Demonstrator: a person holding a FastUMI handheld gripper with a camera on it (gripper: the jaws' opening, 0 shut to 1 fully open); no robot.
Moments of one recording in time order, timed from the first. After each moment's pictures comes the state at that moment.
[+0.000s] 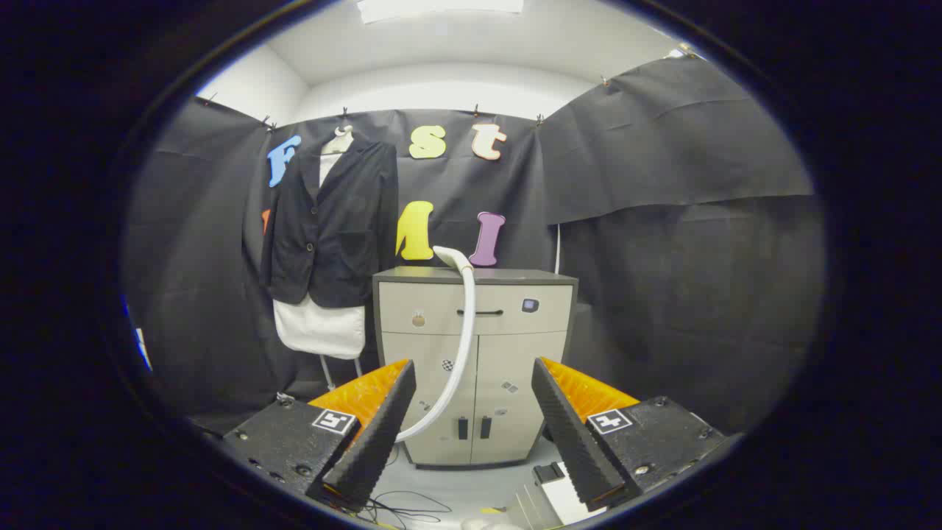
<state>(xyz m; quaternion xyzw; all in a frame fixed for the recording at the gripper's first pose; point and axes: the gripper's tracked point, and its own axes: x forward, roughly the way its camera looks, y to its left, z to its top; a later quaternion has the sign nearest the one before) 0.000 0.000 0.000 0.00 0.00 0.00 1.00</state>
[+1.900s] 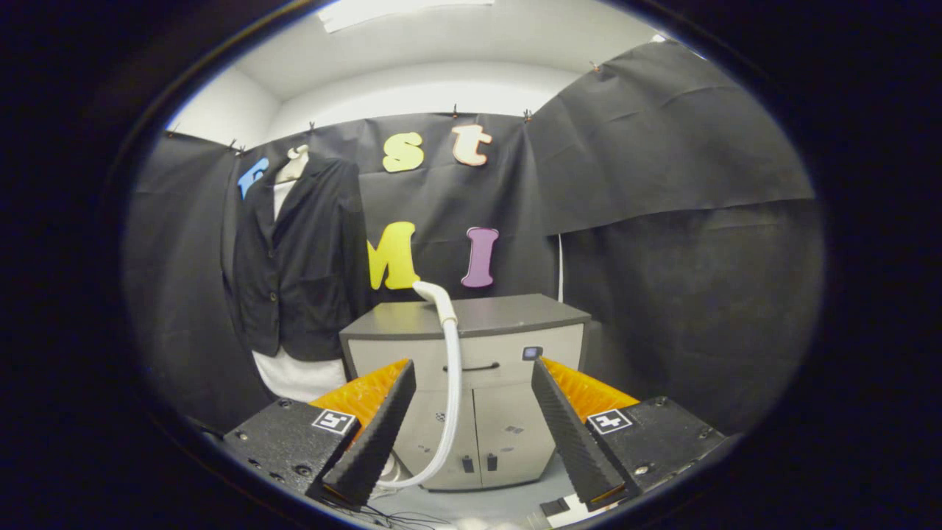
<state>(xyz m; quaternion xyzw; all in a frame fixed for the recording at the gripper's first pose) 0.156 -0.059 0.116 0.06 0.00 0.01 1.00</state>
